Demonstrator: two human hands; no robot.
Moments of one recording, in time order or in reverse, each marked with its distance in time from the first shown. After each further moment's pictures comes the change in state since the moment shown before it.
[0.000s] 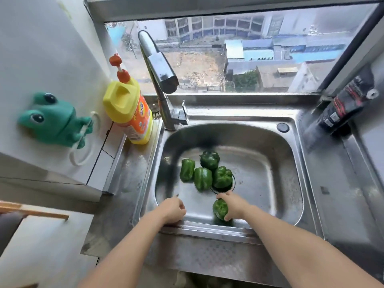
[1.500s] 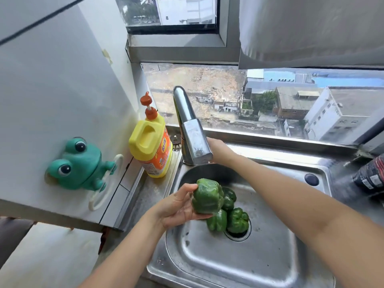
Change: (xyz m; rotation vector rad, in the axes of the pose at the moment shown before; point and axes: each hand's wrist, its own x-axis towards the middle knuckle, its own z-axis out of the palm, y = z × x) left_hand -0.004 0.021 -0.129 -1.641 -0.485 0.391; right_hand 0.048 -0.149 -0.266 0.199 0.387 -0.308
